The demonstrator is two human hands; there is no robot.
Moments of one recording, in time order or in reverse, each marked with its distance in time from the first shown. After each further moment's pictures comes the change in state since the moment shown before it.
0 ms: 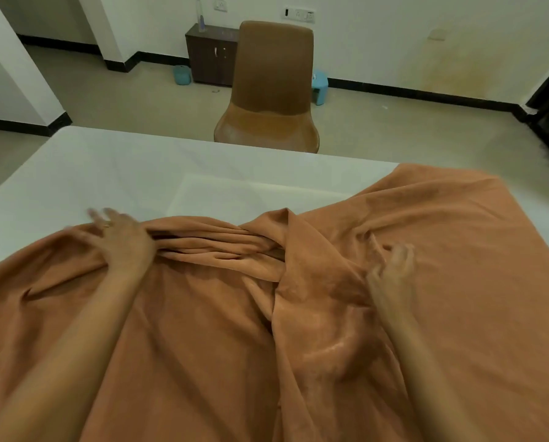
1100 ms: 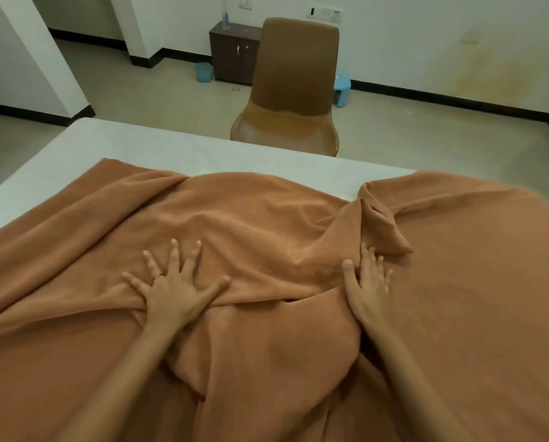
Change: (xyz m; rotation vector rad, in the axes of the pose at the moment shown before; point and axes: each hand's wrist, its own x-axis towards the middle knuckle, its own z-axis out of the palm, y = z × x) left_hand -0.089 0.023 0.040 -0.177 -0.181 0.224; right_hand 0.007 -0.007 0.062 0.087 -0.434 -0.018
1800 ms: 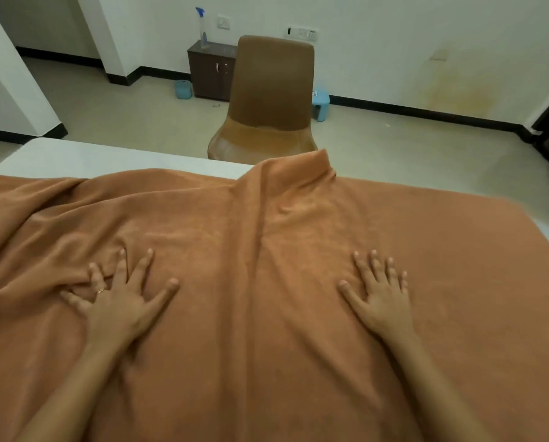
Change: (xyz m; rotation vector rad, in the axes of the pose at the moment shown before) left_hand 0.051 -0.011 -0.003 0.084 0.039 -0.057; right_hand 0.059 0.067 -0.019 -0.499 -0.015 -0.092
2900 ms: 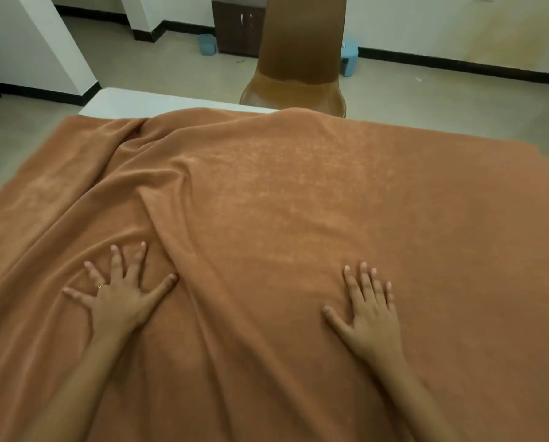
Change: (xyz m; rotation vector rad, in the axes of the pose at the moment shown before) left_hand -0.145 -0.139 -0.005 -0.024 -0.028 -0.118; right_hand -0.225 -0.061 0.006 -0.013 -0.007 -0.146
